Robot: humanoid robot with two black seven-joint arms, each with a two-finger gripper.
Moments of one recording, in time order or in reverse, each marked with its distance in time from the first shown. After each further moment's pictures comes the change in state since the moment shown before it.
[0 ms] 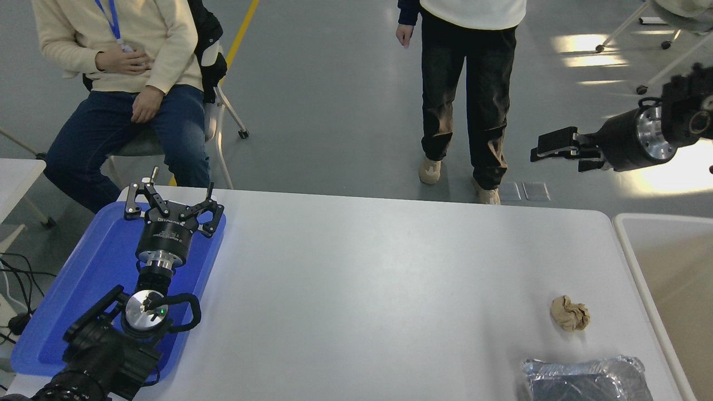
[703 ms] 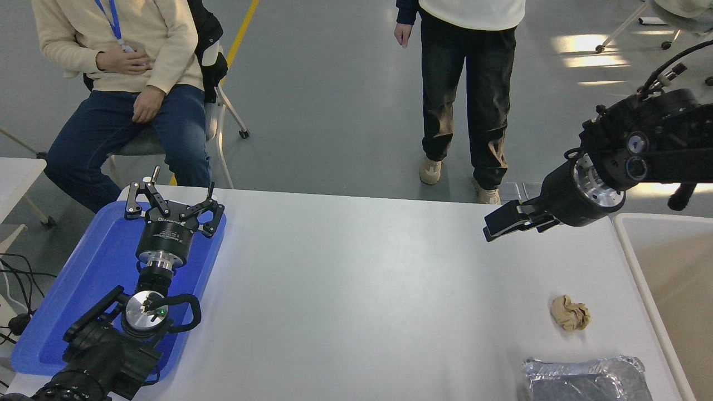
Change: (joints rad) left arm 0.001 0.000 0.000 0.000 0.001 0.000 0.002; right arm 0.203 0.122 -0.154 0.291 0.147 0.040 -0.002
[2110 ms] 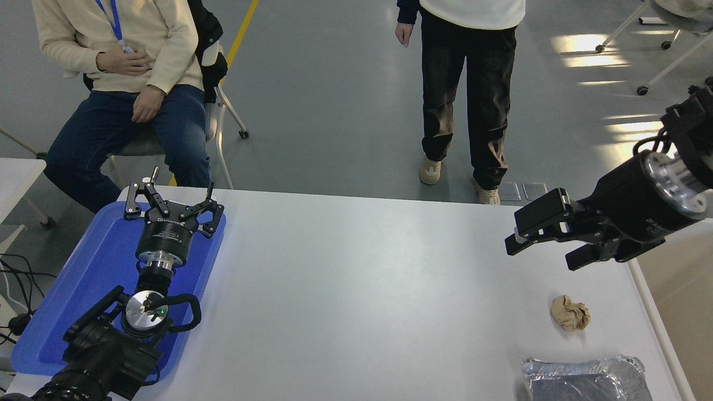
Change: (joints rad) left arm 0.000 0.000 0.000 0.000 -0.002 0.002 -0.001; right arm 0.310 -0.136 -0.181 0.206 0.188 0.228 -0.001
